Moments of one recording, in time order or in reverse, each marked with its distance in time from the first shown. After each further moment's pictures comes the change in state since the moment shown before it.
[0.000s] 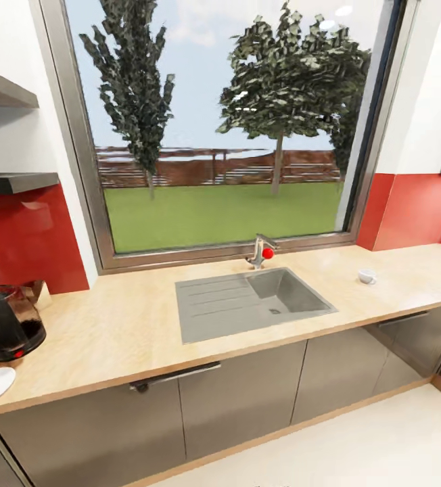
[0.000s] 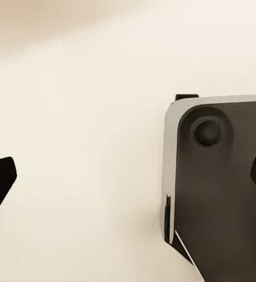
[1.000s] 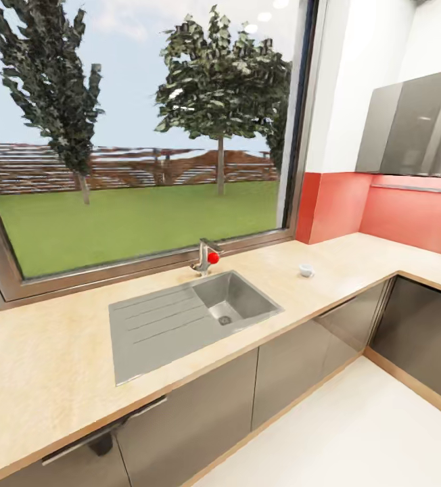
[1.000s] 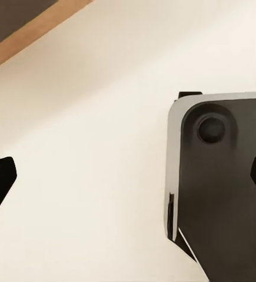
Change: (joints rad) left arm 0.002 0.004 -0.001 0.003 0.000 0.005 0.006; right arm 0.000 -0.003 0.003 0.000 0.002 -0.002 -0.002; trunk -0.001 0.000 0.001
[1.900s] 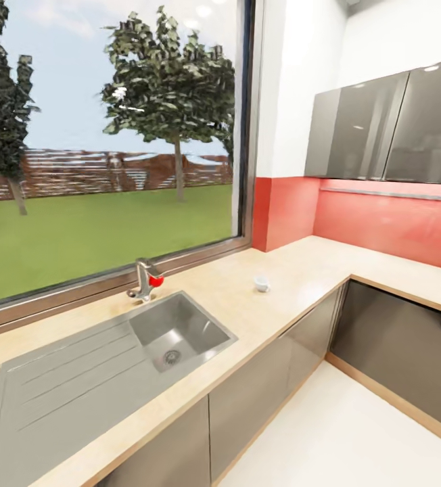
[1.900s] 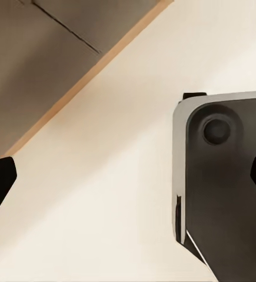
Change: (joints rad) left arm 0.001 -0.007 0.004 0.000 -0.052 0.008 0.033; right arm 0.000 0.003 -0.001 -0.001 -0.003 -0.003 0.002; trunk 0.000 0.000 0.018
